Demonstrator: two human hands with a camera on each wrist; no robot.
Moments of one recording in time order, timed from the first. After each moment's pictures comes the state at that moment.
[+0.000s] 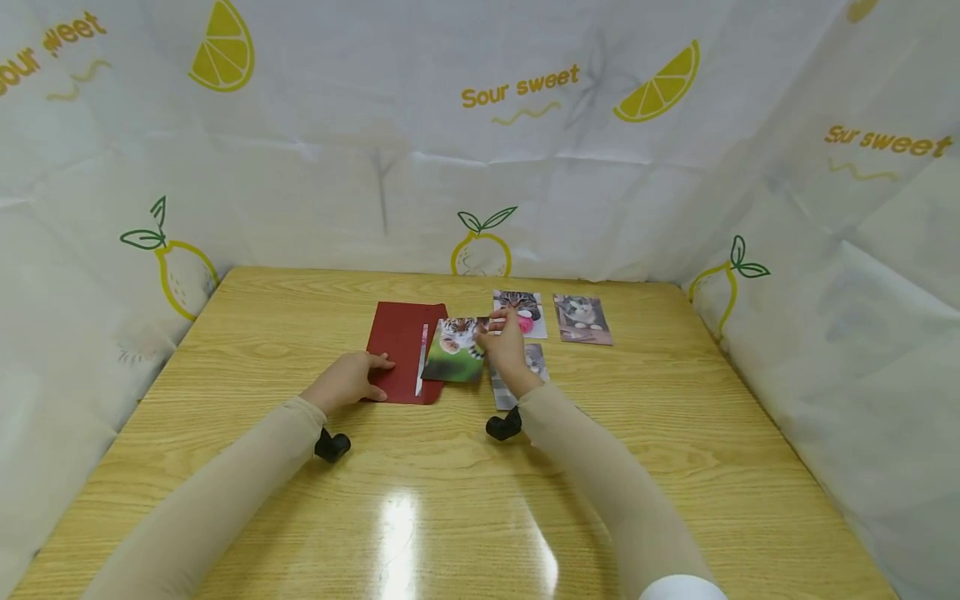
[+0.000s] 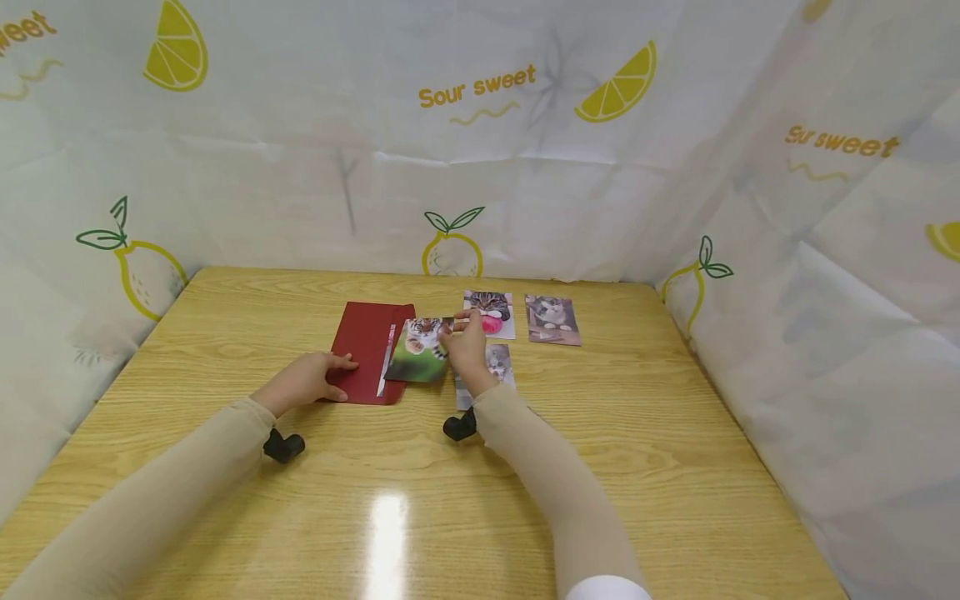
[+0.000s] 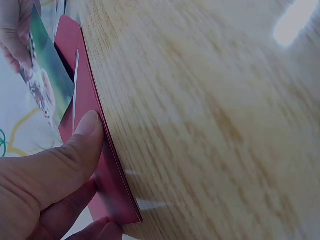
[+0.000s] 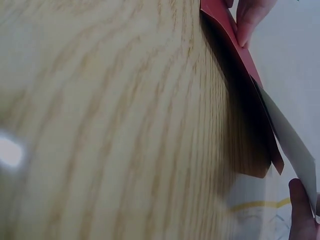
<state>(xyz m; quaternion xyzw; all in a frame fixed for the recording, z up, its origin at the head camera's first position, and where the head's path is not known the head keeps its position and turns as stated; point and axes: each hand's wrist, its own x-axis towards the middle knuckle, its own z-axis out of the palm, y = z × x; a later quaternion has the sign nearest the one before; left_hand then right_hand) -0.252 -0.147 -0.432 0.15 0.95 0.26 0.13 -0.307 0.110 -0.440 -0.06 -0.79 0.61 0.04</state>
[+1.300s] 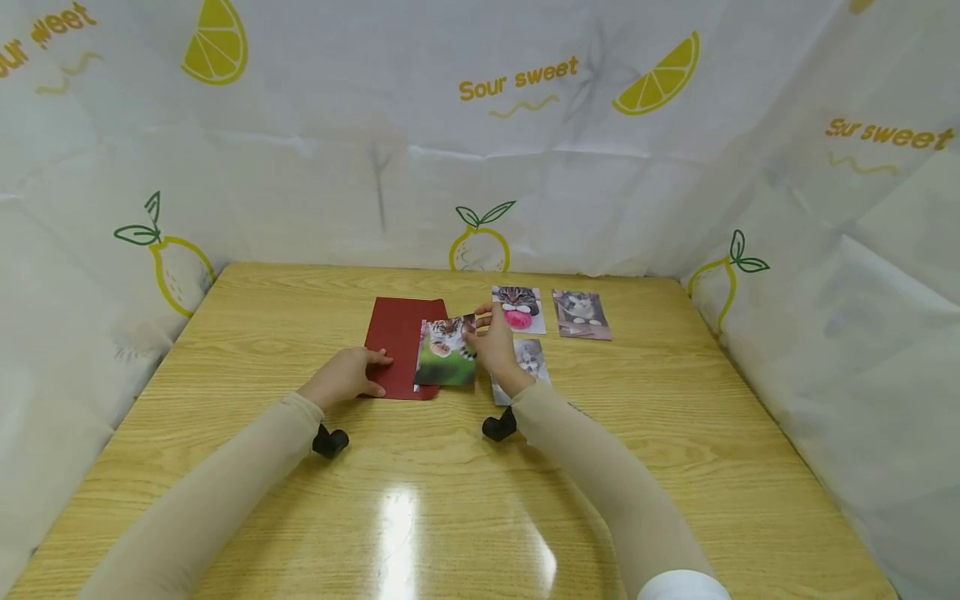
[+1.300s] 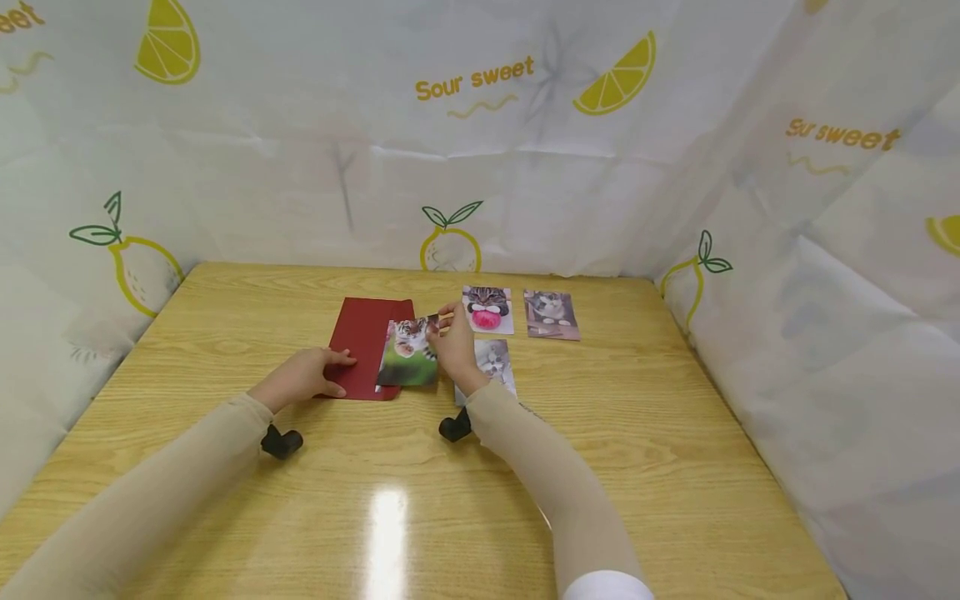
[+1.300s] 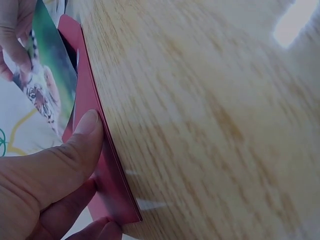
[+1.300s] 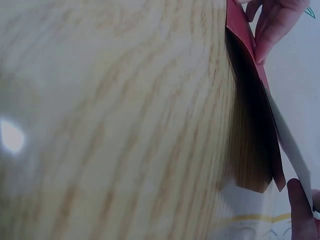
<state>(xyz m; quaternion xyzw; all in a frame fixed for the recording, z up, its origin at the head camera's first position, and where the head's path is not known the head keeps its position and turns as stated) -0.256 -0.149 -0.436 0.15 0.95 0.25 0.14 -0.301 0.100 -0.440 0.01 -0.82 0.57 0.04</state>
